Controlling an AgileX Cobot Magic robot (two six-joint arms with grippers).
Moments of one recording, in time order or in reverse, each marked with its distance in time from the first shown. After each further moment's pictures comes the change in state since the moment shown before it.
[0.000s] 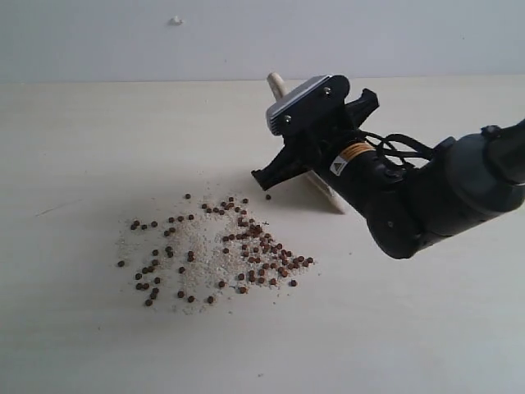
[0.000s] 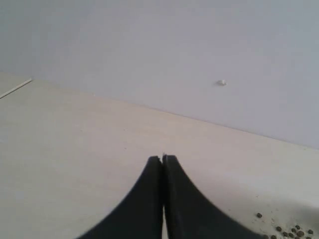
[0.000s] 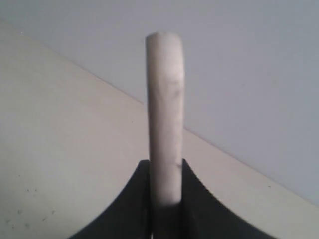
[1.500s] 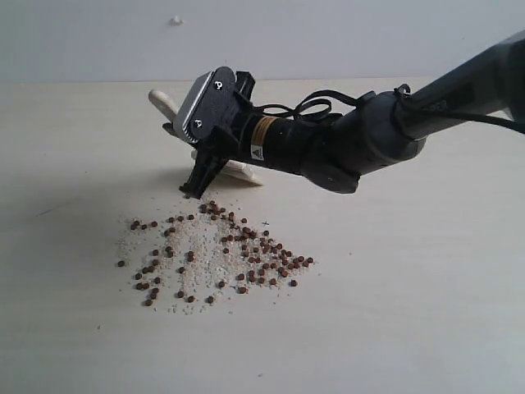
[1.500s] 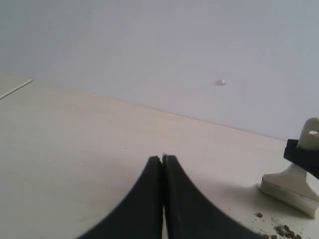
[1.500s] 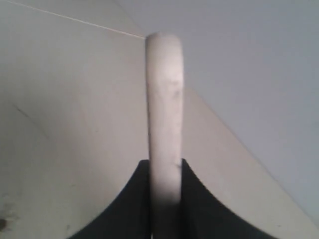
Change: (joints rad) left arm 0.000 0.000 0.000 0.000 0.000 0.002; right arm 0.000 0.195 -0.448 -0.742 0.250 0.342
